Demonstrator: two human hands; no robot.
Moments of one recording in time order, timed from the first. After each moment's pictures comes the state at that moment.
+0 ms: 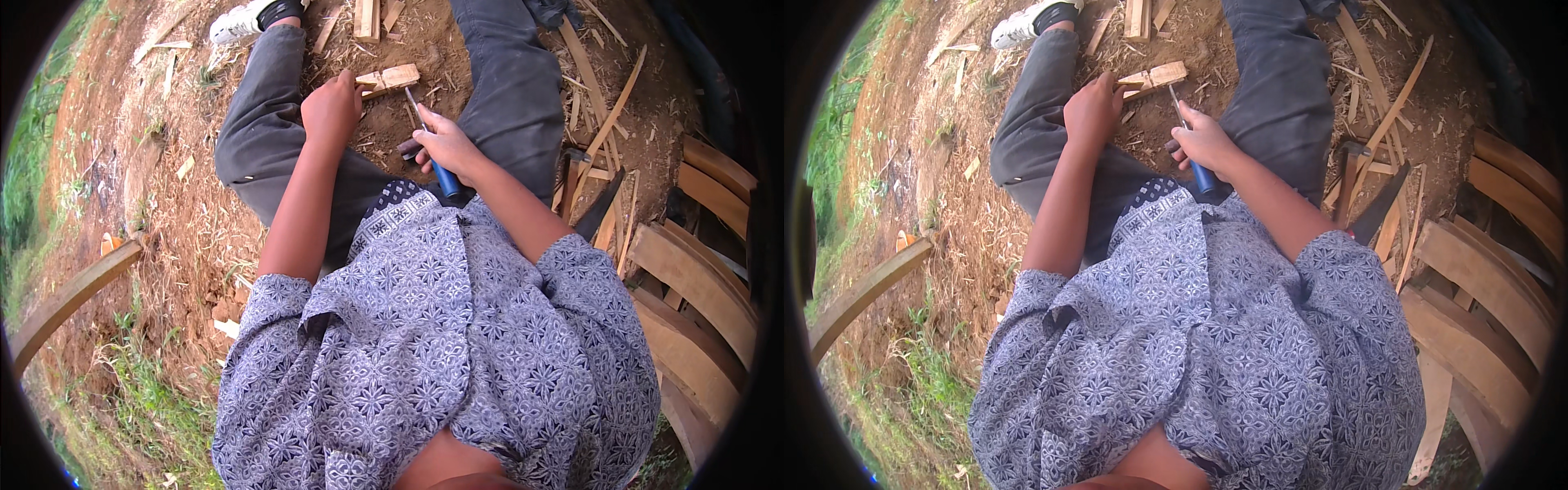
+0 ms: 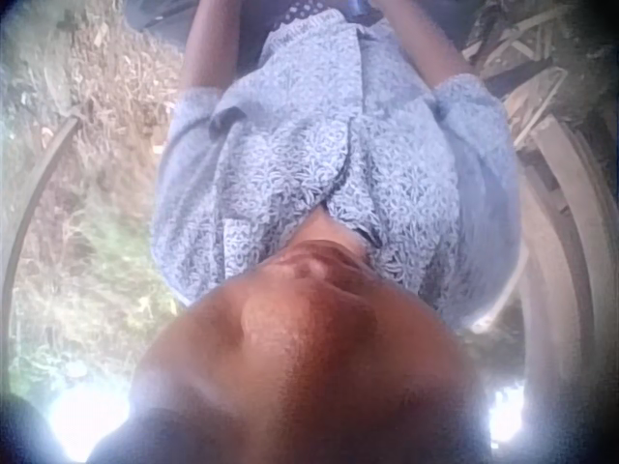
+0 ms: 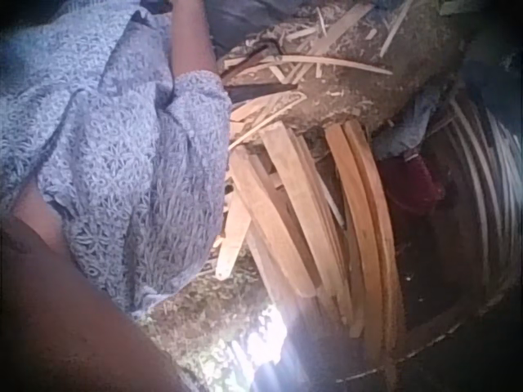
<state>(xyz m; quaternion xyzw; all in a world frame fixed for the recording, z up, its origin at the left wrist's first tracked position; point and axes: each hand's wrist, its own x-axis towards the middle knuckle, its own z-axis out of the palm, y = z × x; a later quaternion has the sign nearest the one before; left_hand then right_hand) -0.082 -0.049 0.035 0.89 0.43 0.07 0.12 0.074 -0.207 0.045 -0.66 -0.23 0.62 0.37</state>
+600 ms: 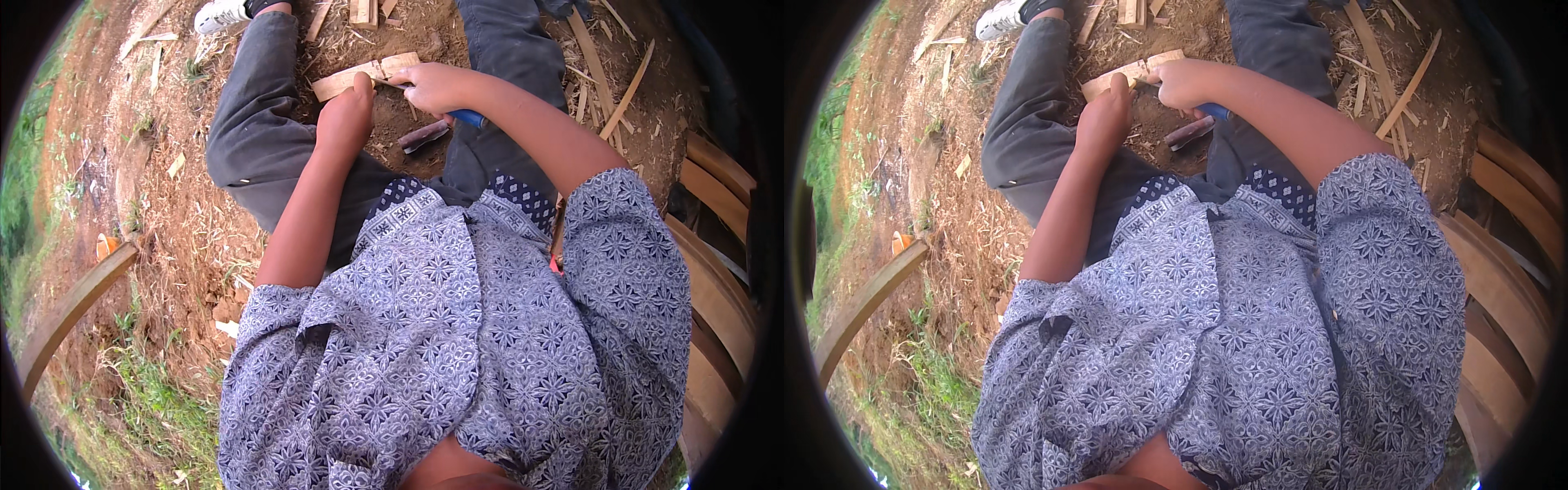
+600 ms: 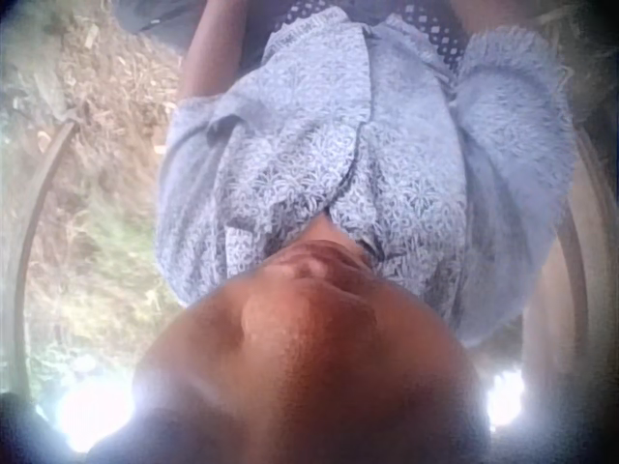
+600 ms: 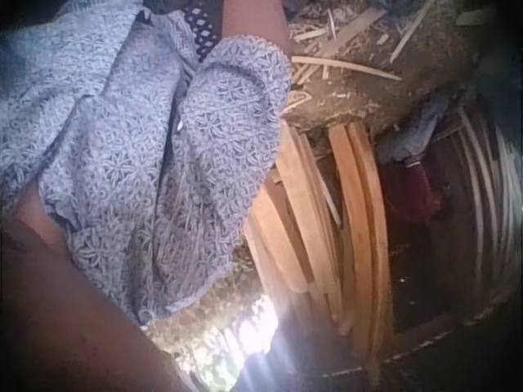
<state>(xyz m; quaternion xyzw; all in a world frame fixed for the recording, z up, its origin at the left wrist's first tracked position) -0.083 -0.070 0.007 0.90 0.37 0.06 0.20 0.117 -0.111 0.070 -0.65 -0.53 0.54 0.01</state>
